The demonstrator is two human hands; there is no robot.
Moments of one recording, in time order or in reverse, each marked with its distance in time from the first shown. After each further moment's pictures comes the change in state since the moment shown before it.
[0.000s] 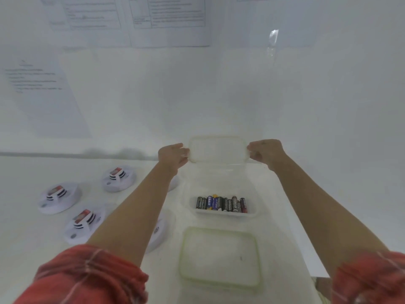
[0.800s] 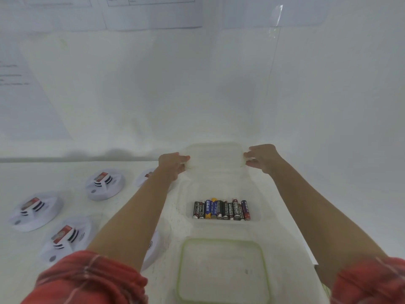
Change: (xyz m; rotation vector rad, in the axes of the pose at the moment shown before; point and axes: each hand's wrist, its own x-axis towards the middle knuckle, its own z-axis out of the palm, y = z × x) left_hand 0.049 -0.030 0.011 0.140 -0.030 -0.105; right_hand 0.037 0.032 0.012 0.069 0.070 0.202
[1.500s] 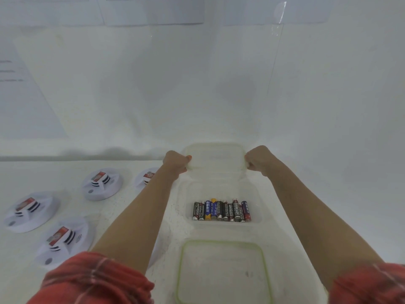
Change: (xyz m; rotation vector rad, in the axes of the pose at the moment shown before) left_hand 0.025 -0.008 0.007 0.408 0.050 0.093; right_hand 0.011 0.006 0.007 -0.434 0.001 -0.028
